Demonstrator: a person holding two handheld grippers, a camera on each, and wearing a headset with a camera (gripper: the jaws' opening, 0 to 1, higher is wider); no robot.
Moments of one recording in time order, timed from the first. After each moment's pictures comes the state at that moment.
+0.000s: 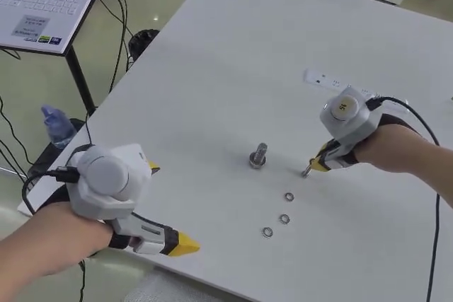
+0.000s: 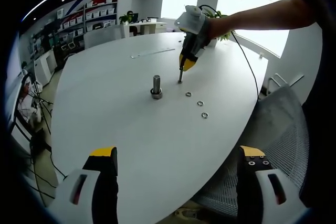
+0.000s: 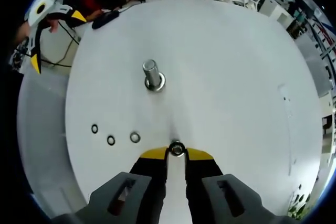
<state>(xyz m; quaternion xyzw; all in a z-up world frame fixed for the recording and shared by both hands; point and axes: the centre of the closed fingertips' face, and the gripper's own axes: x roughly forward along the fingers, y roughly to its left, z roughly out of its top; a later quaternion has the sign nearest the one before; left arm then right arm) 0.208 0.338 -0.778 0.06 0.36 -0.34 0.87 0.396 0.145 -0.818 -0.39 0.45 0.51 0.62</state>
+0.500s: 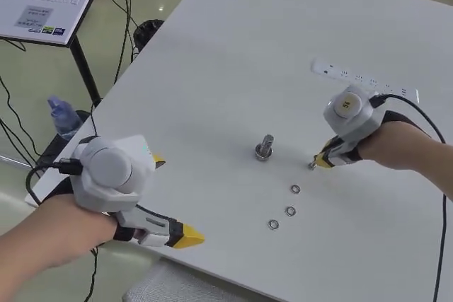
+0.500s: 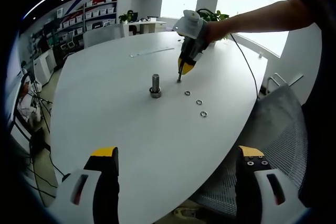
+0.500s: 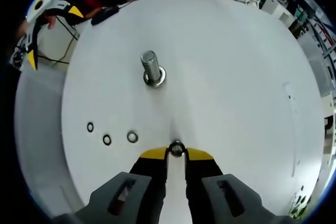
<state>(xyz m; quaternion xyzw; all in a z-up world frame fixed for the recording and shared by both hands) 0.204 0.335 -0.779 0.06 0.36 -0.34 0.87 0.397 0.145 -0.838 -0.39 0.46 0.51 0.62</state>
